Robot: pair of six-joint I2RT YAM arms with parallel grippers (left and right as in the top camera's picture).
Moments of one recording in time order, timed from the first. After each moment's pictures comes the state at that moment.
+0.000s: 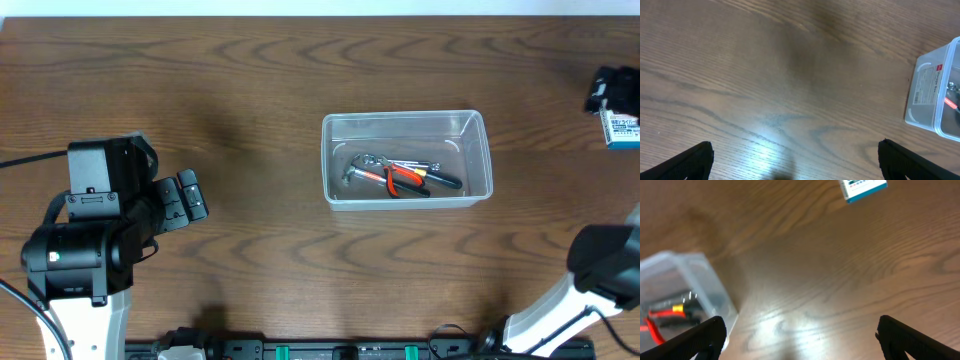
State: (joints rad) left arm 0.04 1.04 1.32 -1.31 -0.04 -0.25; right arm -0.45 1.98 2.28 -1.61 0.02 0.00
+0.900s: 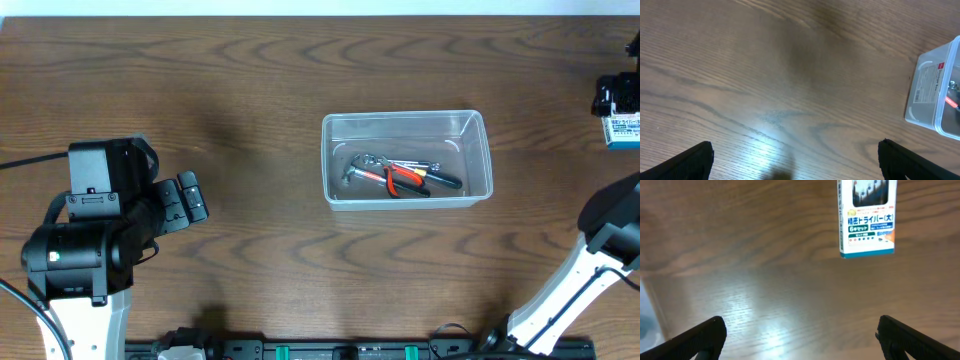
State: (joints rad) left arm 0.04 1.04 1.32 -1.33 -0.04 -0.26; right arm -0.54 2.30 2.44 -1.48 -0.03 -0.40
